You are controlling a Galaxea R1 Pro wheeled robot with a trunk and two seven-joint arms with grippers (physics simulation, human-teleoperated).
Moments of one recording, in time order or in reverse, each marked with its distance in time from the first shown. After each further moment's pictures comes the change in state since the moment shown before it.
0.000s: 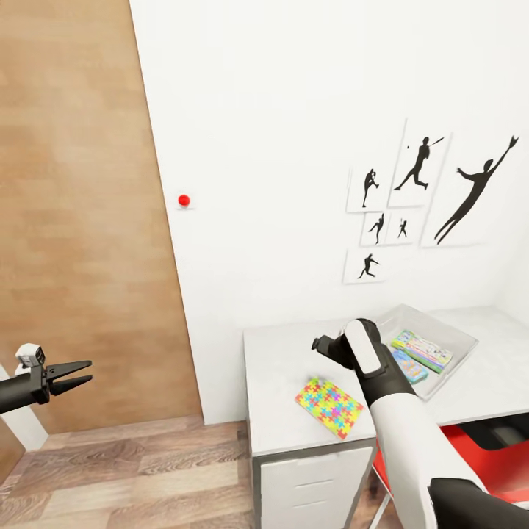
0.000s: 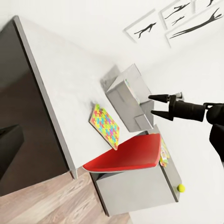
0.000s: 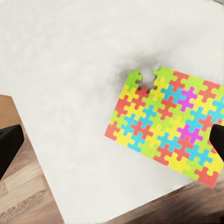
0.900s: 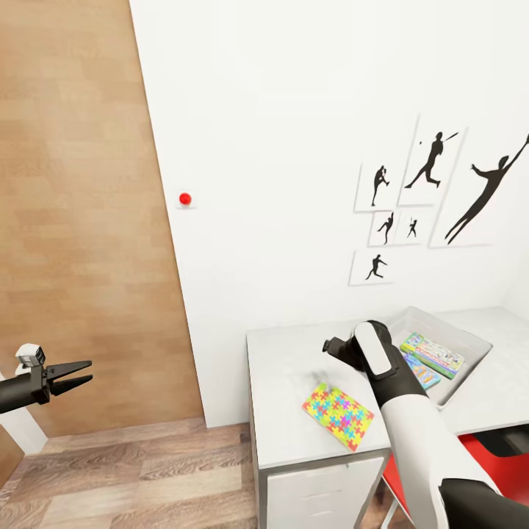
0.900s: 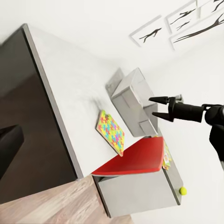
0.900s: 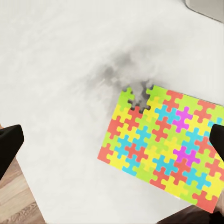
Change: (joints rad) left arm 0.000 -0.001 -0.001 0.000 0.000 -0.002 0.000; right arm 0.006 -0.053 -0.001 0.007 -0.008 -0.003 0.000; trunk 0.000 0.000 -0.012
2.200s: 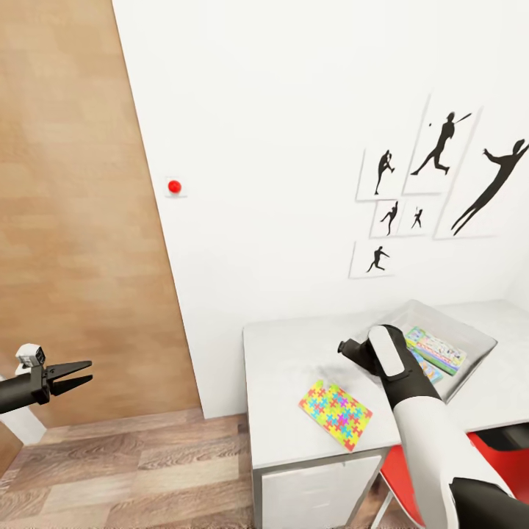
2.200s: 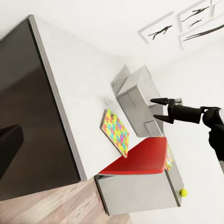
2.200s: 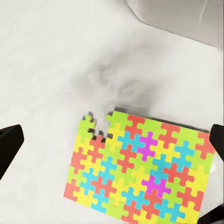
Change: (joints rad) left arm 0.000 0.000 0.000 0.000 -0.002 -0.001 0.000; right arm 0.005 -0.045 -0.062 0.026 0.010 -0.061 0.002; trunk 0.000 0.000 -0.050
